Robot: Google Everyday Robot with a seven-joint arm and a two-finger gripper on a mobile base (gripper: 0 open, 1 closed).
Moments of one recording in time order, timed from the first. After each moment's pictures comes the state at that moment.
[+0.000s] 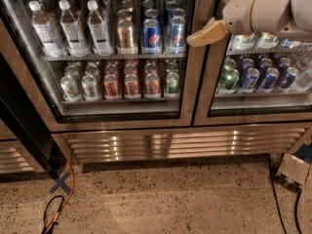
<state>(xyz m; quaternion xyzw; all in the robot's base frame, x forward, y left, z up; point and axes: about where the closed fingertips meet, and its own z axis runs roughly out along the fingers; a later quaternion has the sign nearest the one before) 0.706 -0.136 0.995 -0.47 0.65 0.11 0.59</state>
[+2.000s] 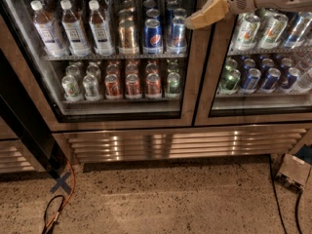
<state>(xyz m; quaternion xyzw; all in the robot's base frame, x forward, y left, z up) 0.708 -0.113 1.034 -0.50 0.63 0.17 0.57</state>
